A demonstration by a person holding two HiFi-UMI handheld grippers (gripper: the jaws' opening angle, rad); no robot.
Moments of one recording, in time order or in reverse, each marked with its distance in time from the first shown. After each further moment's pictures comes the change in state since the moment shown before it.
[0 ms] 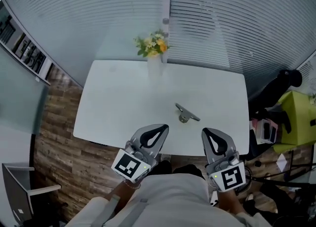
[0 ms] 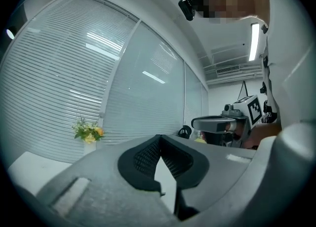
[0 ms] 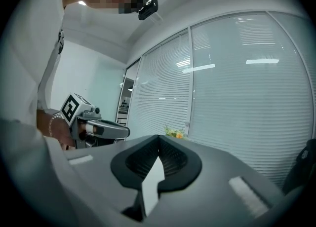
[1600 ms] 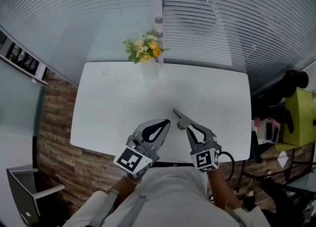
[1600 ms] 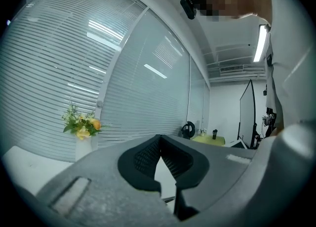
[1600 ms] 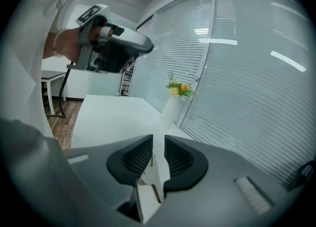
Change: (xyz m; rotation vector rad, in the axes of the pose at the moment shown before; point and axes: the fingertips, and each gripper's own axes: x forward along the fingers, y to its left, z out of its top) left arm 0.082 0.055 -0.026 -0.044 0.051 -0.025; right arm 0.083 -0.033 -0.223 -0.185 0.411 0.057
